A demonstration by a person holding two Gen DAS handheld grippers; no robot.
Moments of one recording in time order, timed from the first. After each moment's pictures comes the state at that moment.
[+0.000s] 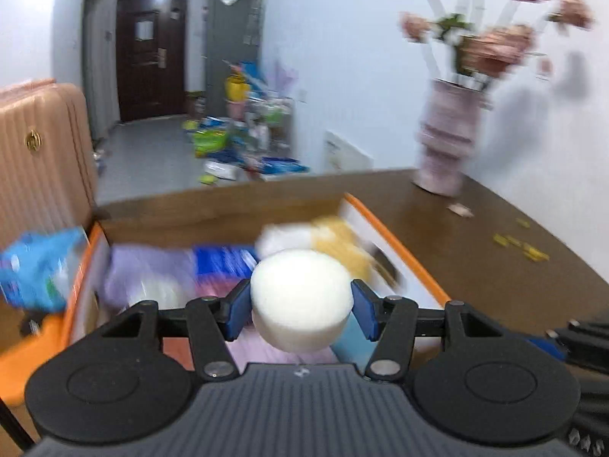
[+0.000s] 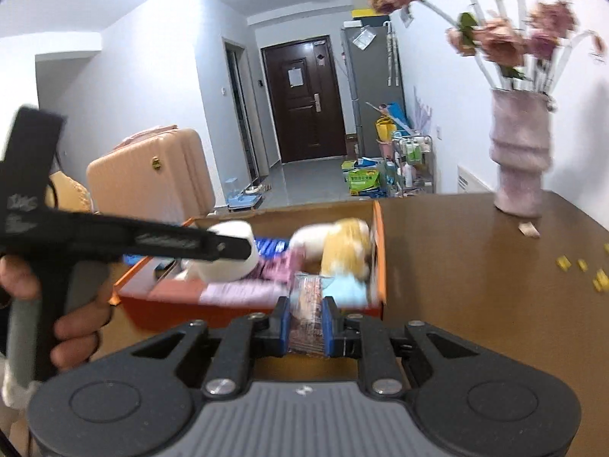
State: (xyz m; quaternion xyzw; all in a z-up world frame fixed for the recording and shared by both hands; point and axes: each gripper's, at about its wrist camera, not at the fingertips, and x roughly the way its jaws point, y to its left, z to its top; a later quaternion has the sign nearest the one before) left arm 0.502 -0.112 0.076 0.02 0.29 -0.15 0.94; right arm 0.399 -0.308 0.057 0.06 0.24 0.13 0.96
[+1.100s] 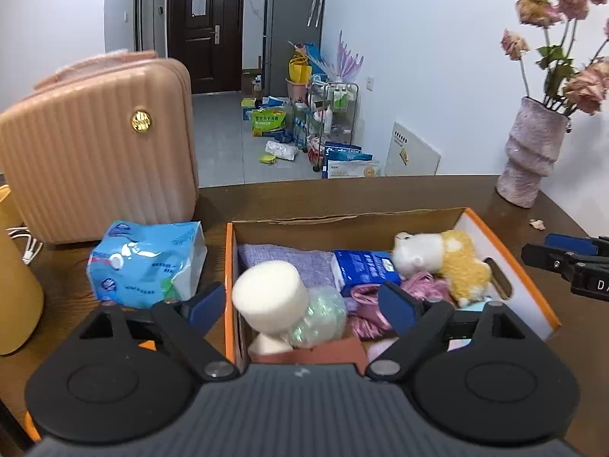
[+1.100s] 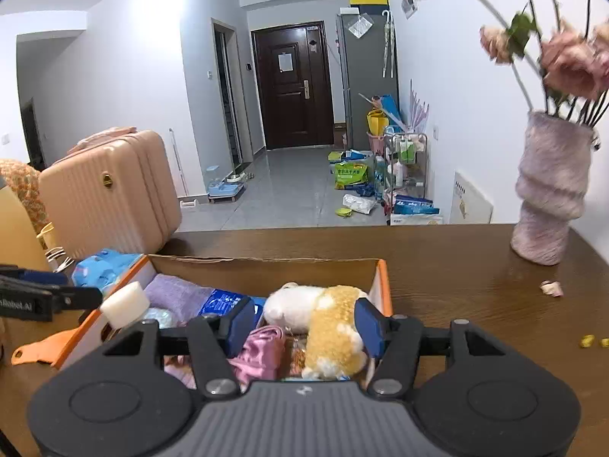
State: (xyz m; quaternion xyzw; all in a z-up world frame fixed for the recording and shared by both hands) left arm 0.513 0.001 0.100 0.01 0.33 -0.08 0.94; right arm 0.510 -0.286 0.090 0.03 0.26 0.10 0.96
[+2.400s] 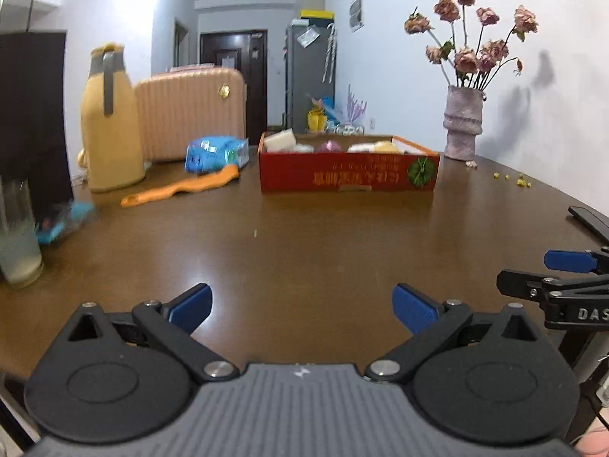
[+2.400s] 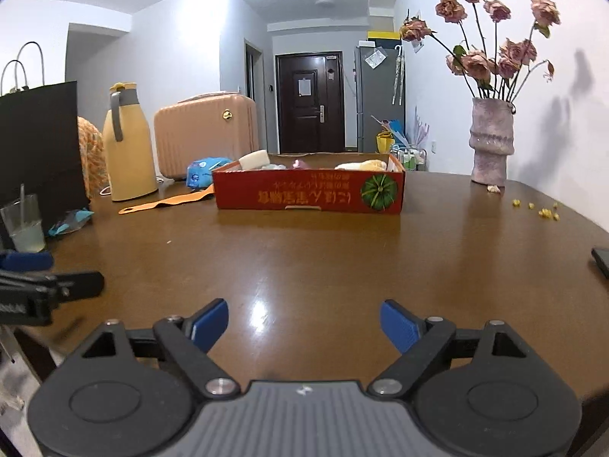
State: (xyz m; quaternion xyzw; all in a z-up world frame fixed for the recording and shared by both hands) left arm 0.091 0.003 -0.009 0.01 0.22 -0.04 0.97; right arm 0.099 -0.246 -0.019 0.01 0.21 0.11 0.97
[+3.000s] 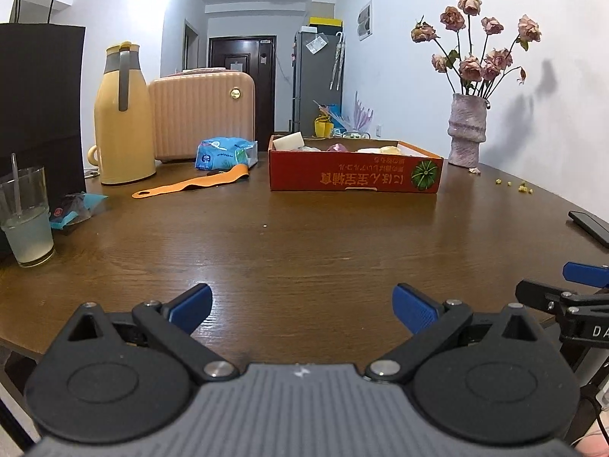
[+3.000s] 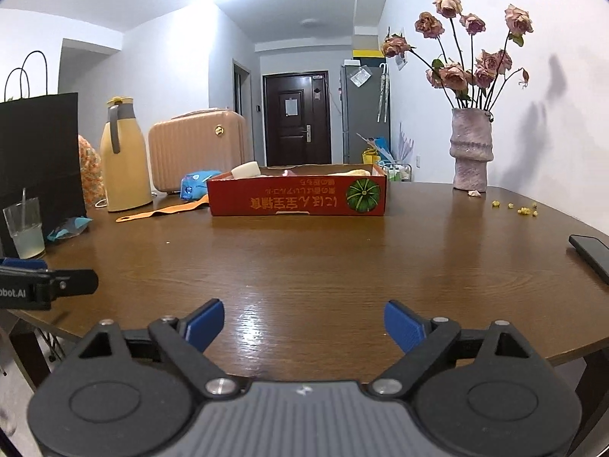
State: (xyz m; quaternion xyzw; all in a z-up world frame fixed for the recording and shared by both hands) left arm 0.075 0.012 -0.013 0.00 0.20 -0.03 0.98; right arm 0.068 -0.251 -0.034 0.01 0.18 0.09 0.98
